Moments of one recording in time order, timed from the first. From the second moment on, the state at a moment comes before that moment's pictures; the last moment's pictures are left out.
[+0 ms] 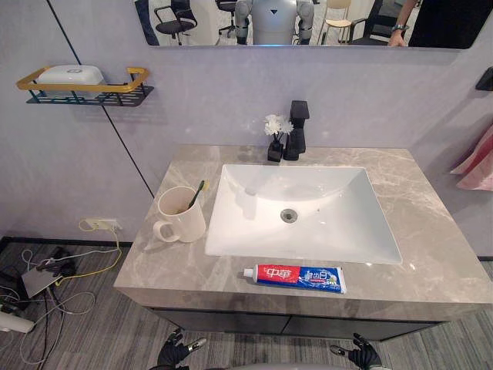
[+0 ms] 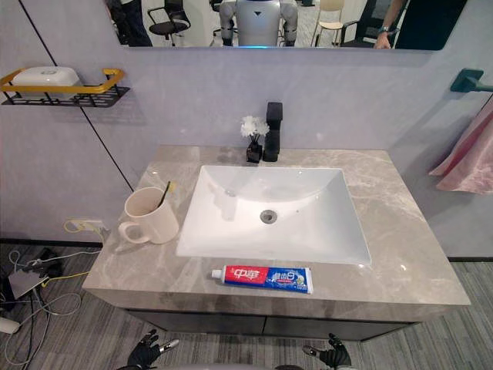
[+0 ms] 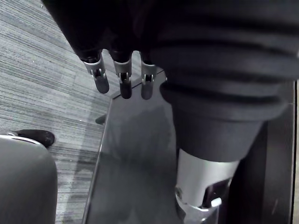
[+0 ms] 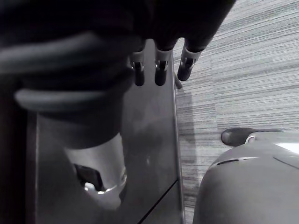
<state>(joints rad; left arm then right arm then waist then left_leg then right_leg) 0.20 0.10 0.13 0.95 -0.09 -0.15 -0.02 0.16 -0.11 -0.23 0.97 -0.04 -0.08 -0.02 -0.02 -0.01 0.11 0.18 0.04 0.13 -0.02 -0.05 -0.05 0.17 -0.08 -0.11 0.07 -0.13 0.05</state>
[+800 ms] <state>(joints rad) 0.17 0.15 0.26 0.87 -0.07 -0.13 0.03 0.17 -0.18 -0.35 0.98 0.07 -0.07 -0.01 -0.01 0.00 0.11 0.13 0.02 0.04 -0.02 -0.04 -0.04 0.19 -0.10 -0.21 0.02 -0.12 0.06</state>
